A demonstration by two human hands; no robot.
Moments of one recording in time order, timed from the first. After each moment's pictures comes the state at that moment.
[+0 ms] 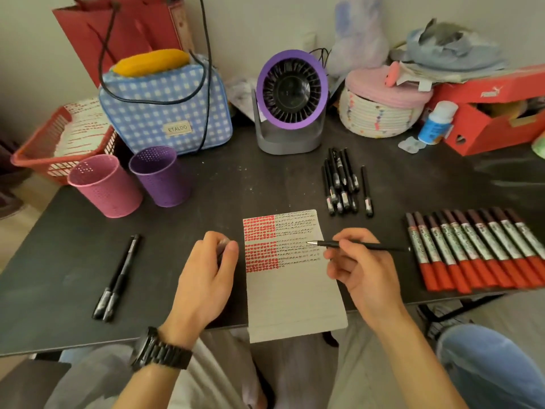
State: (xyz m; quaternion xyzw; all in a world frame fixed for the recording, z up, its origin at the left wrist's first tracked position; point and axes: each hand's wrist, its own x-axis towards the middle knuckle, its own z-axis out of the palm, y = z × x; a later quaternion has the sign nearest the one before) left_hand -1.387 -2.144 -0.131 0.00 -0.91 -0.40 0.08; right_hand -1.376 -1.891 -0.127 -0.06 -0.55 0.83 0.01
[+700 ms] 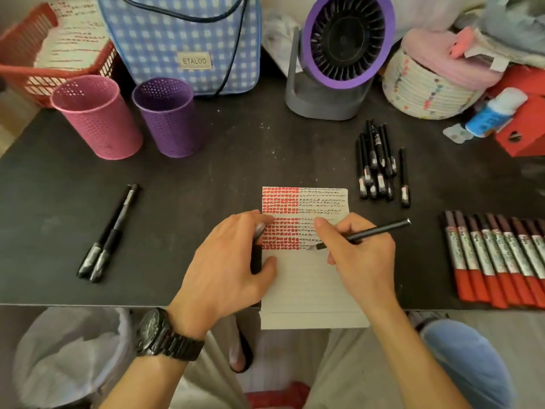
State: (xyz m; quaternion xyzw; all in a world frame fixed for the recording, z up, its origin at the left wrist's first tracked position) left_hand -1.381 -2.145 -0.140 -0.11 -0.95 -0.29 0.05; right_hand -1.401 -1.939 -0.136 -0.05 -0.82 0.57 0.10
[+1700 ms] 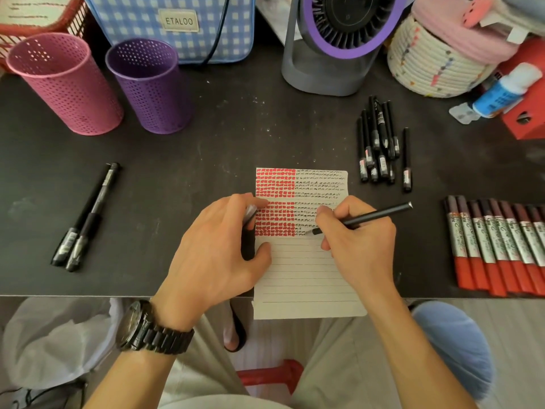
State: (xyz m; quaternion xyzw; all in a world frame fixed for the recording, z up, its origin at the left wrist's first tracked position) left_hand -1.383 -2.144 -0.138 -0.10 -0.94 -0.31 0.05; right_hand -1.403 -1.940 -0.143 -0.06 -0.83 0.54 0.10
